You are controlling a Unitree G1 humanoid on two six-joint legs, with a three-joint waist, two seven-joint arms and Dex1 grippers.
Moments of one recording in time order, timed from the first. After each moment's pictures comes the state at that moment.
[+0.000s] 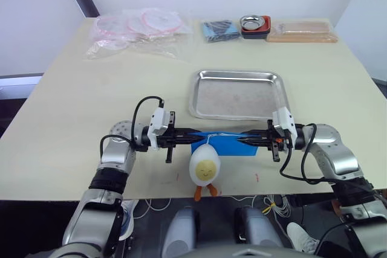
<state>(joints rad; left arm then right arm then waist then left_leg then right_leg) -0.46 0.50 -0.09 0.40 -0.42 -0.10 -1.54 -0.37 -0.51 0.16 0.06 0.39 0.13 1.28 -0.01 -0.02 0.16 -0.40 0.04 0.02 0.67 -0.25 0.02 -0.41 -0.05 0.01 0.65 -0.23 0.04</state>
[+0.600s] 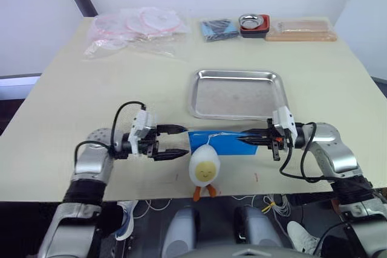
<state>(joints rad) -0.34 0.63 0.00 0.29 -0.46 0.07 -1.51 -0.38 -0.51 0.16 0.09 0.39 0.11 1.30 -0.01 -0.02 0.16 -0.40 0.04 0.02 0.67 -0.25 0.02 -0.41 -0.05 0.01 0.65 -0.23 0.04</state>
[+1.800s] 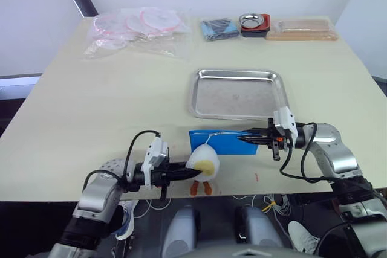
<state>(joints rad) -0.04 0.62 -0.05 -0.07 -0.52 0.27 -1.35 -0.38 -0.51 0.15 0.10 0.38 0.08 1.28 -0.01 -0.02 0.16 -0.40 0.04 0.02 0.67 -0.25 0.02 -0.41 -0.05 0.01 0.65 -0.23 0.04</state>
